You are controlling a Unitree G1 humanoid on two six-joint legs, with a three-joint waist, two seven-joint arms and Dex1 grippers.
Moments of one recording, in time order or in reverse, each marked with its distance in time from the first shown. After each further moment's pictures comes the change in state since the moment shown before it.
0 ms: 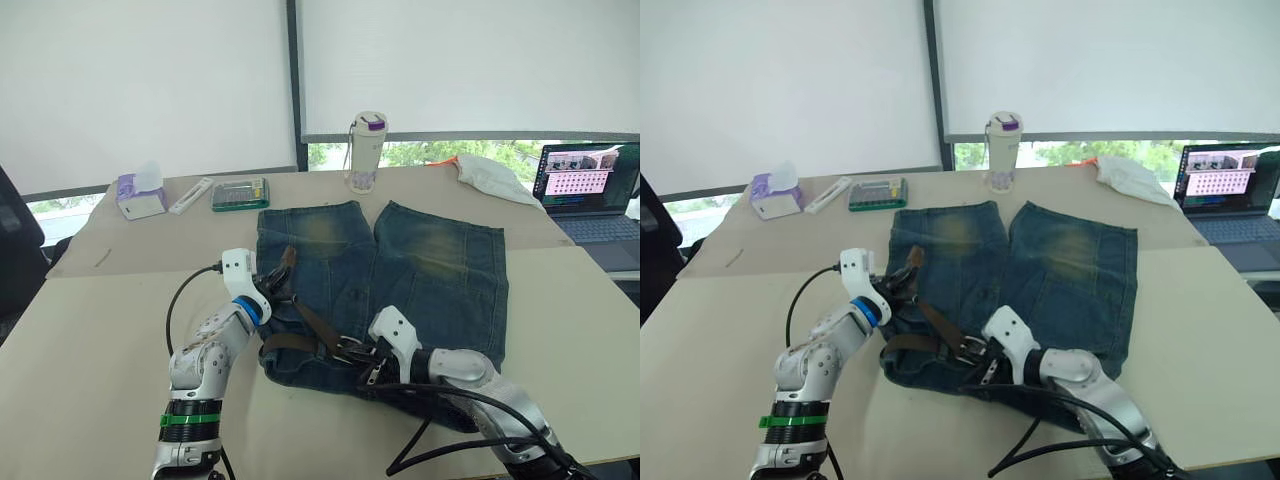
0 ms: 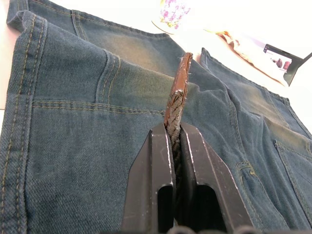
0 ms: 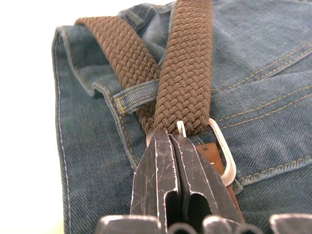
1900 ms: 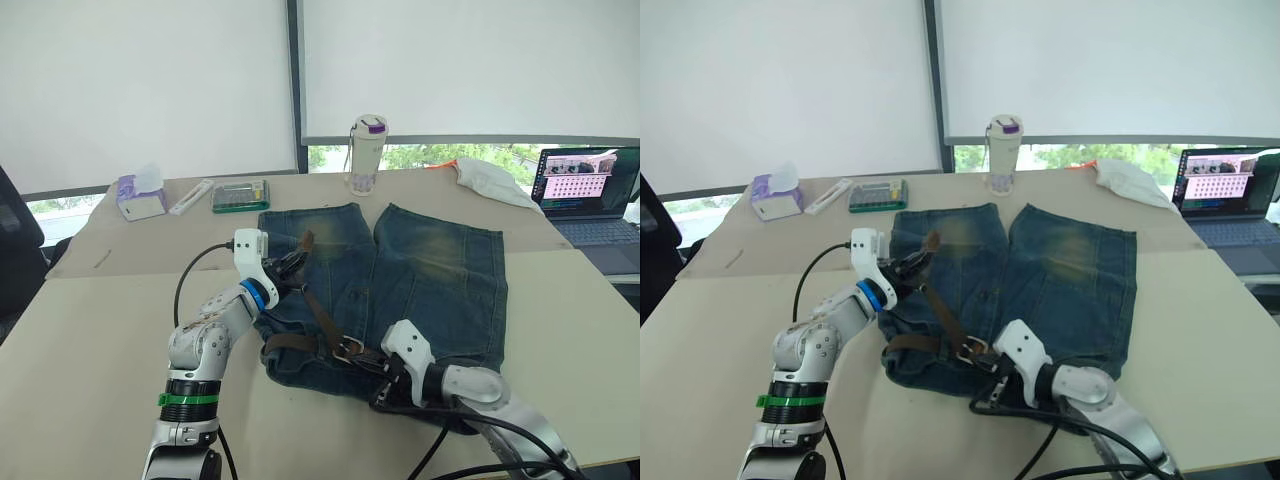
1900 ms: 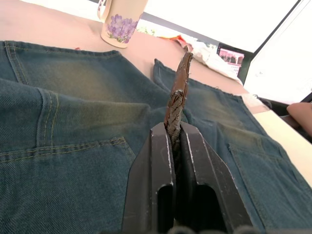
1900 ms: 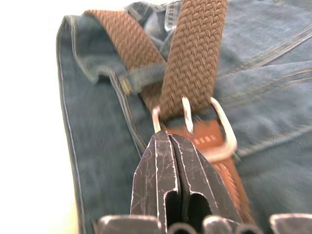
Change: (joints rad) left arm -0.096 0.058 -0.046 -0.004 -0.039 0.058 -0.097; right arm 0.115 -0.119 0.014 -0.071 -0.048 -0.201 -0.022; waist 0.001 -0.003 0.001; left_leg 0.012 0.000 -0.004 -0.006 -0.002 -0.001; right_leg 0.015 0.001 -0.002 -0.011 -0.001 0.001
